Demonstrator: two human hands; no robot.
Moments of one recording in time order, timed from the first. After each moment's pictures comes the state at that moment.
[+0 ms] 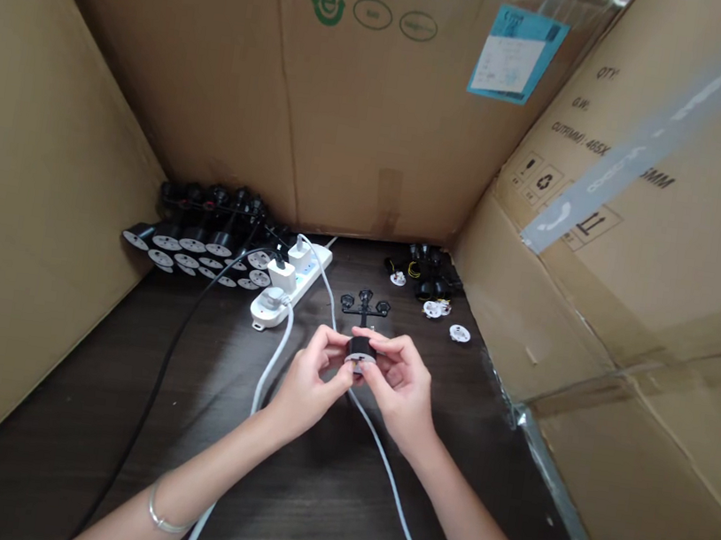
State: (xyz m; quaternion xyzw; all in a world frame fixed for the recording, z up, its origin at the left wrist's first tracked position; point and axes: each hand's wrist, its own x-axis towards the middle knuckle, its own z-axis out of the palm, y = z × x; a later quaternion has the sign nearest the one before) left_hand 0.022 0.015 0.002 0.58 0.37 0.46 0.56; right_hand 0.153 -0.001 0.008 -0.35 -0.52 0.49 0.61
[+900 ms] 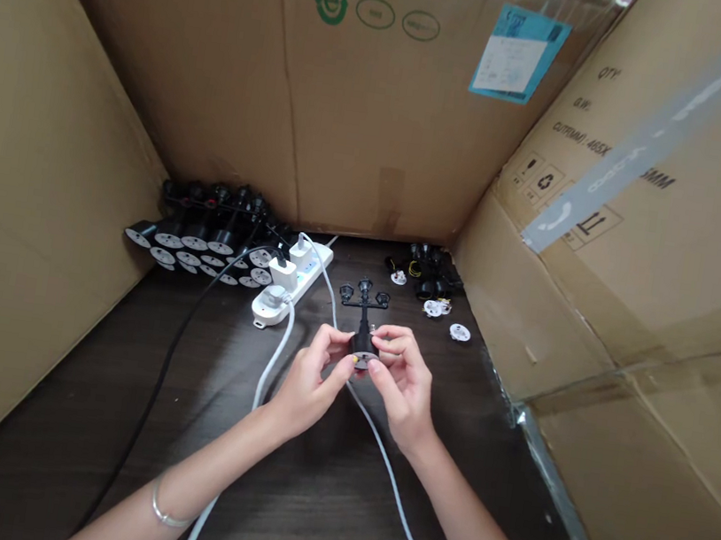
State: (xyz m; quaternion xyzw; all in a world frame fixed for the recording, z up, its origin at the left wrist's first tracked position) left_hand 0.019 0.016 -0.004 0.66 0.34 0.47 0.48; right_hand 0.156 -0.002 0.003 -0.32 -0.56 0.44 0.63
